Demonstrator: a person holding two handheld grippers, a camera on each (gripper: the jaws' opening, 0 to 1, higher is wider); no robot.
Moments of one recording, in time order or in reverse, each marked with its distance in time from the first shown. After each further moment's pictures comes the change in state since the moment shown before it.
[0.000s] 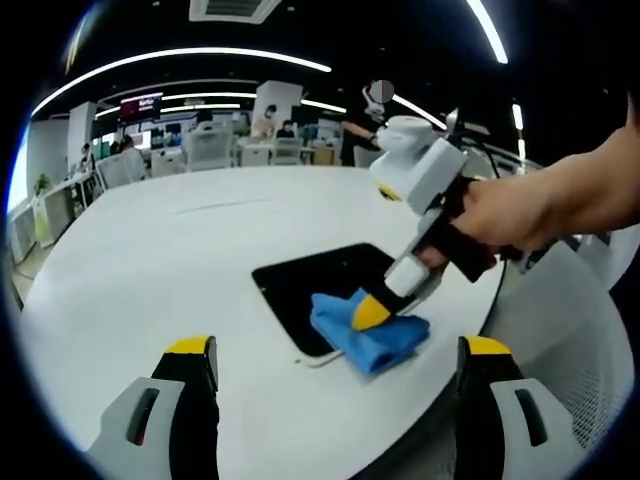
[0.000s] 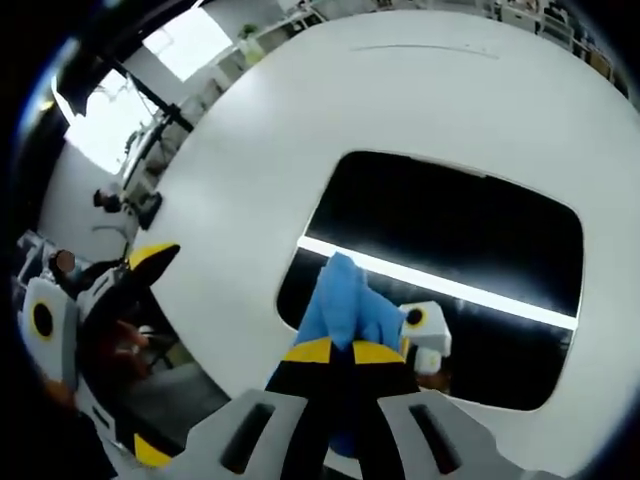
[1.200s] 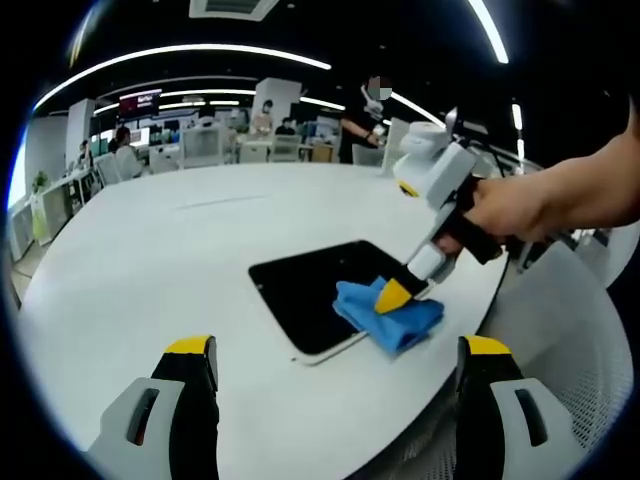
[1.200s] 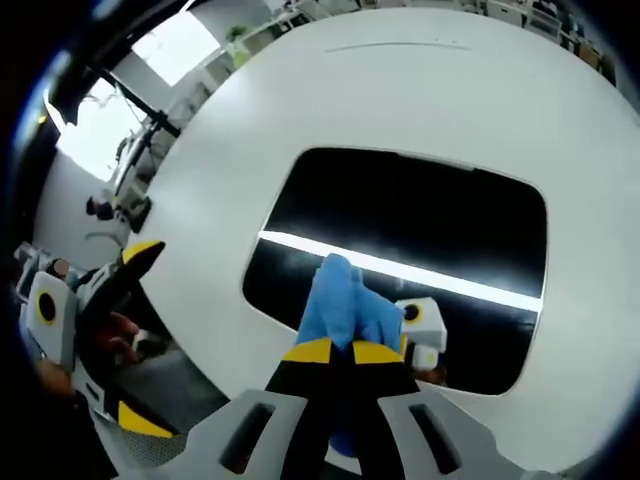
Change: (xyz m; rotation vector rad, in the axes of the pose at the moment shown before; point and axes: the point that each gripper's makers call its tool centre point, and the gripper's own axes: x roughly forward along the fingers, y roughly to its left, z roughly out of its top) left arm 0.001 -0.003 -0.002 -0.002 0.012 -0.020; right arm -0.017 -0.036 -0.013 0.048 0.006 -0.037
